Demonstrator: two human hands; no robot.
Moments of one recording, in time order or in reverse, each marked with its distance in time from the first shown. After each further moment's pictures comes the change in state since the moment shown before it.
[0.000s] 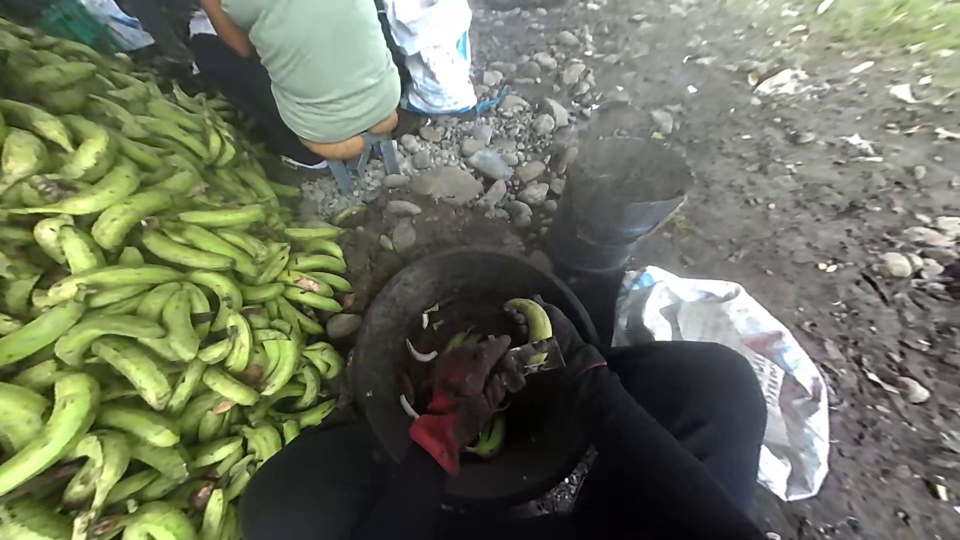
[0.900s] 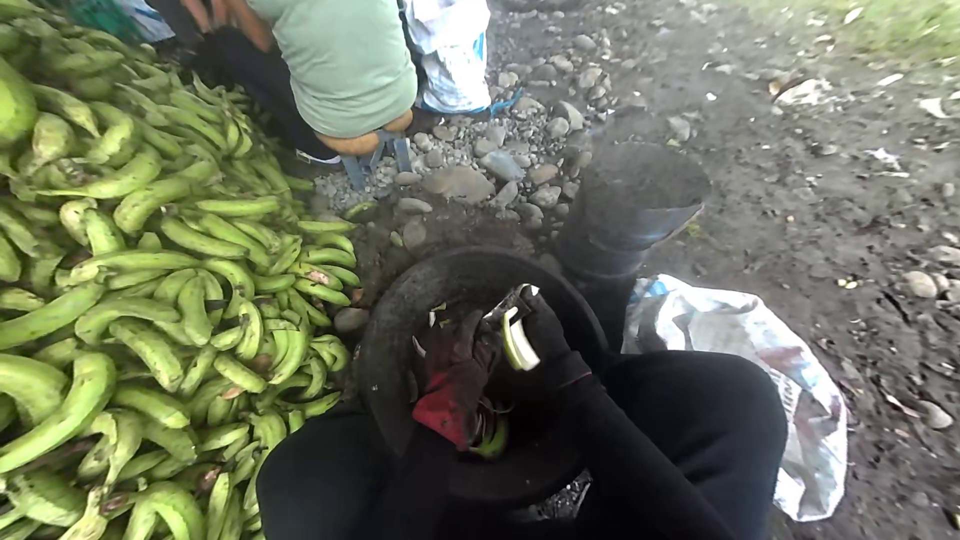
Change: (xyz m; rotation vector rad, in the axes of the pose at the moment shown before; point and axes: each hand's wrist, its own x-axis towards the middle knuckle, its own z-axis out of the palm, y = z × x) left_hand 0.027 -0.002 -0.013 0.048 0.015 -0.425; right_hand 0.010 0.033 0.036 -0.859 0.367 -0.506
